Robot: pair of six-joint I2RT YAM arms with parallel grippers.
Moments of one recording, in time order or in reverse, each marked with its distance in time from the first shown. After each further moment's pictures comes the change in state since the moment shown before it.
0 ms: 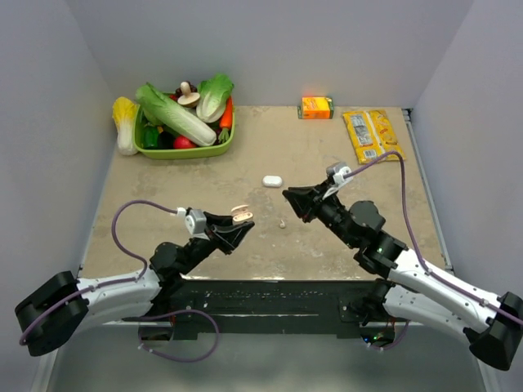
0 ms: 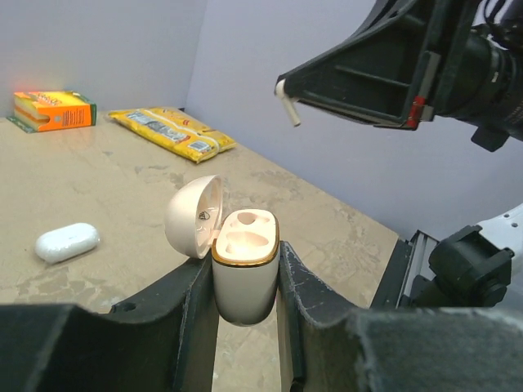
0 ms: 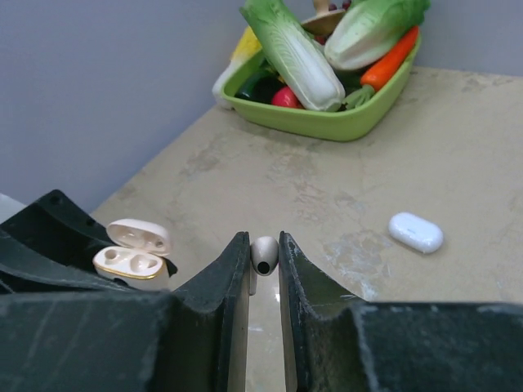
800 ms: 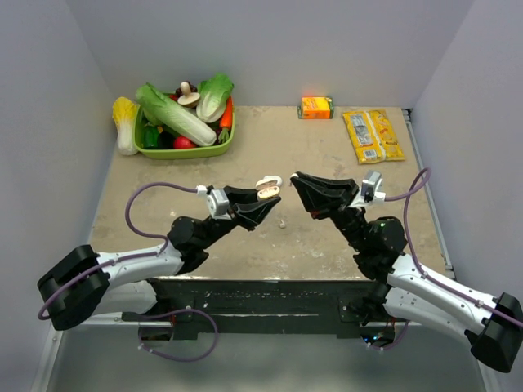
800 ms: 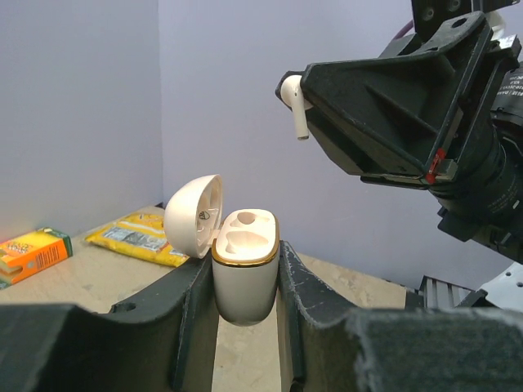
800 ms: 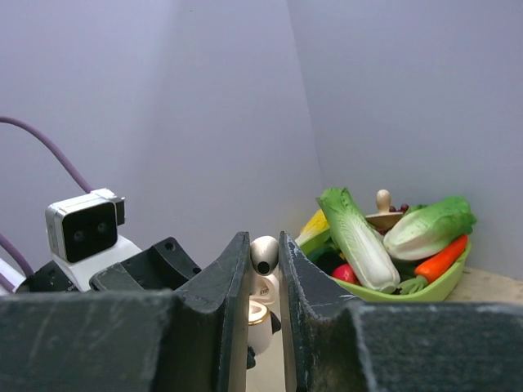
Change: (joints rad) left arm -0.008 0.307 0.369 0.100 0.132 0.157; right arm 0.001 -0.058 -0.146 0.661 -0.094 -0.059
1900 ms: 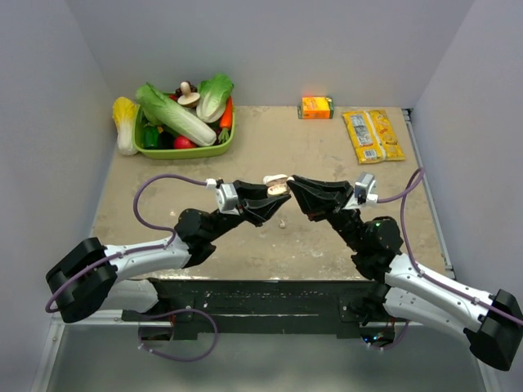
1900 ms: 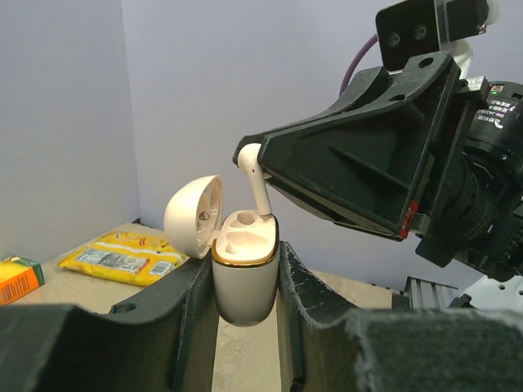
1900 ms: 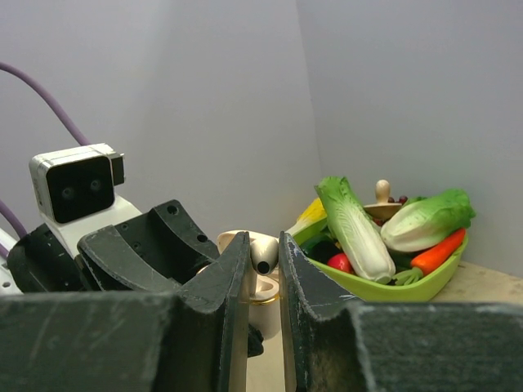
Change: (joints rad) left arm 0.000 0.077 0.105 -0.002 0.087 -0.005; right arm 0.003 0.023 -0.022 0.021 -0.037 -0.037
